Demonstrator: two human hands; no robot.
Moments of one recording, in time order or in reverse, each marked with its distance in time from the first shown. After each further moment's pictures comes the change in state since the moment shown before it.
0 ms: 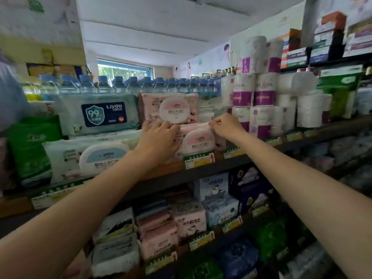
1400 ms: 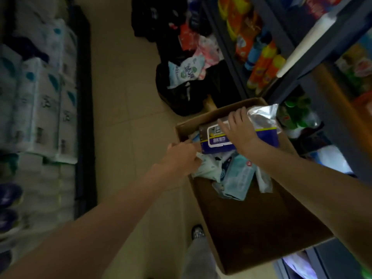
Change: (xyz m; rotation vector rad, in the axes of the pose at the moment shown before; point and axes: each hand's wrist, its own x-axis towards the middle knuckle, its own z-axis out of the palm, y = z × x) left_hand -0.421 0.846 0.175 -0.337 -0.931 1.409; right_hand -0.836 0.599 -0.163 -1.047 -0.966 1.039
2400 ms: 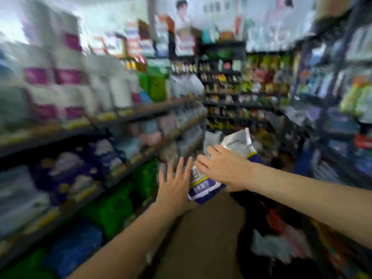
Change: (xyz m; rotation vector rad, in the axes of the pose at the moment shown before) left_hand -0.409 -0.144 -0.207 0.215 1.049 -0.608; right_hand -0.234 -0.022 -0.529 -0.586 1.384 -0.414
